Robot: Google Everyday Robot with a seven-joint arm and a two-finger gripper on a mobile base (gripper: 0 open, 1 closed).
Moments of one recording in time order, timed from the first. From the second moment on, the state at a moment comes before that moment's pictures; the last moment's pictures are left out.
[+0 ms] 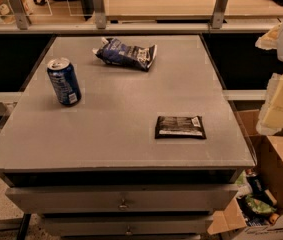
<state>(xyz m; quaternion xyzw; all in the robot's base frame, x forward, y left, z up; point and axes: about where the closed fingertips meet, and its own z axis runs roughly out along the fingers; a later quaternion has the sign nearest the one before) 0.438 -0.216 0.978 -0.60 0.78 -0.04 0.16</state>
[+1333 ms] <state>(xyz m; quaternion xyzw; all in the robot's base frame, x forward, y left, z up) 0.454 -0.173 0.925 -0.60 0.78 0.02 0.15</state>
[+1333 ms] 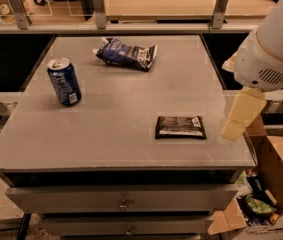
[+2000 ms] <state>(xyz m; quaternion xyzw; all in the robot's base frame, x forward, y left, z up) 0.464 -0.137 0.861 -0.63 0.76 0.03 0.15</state>
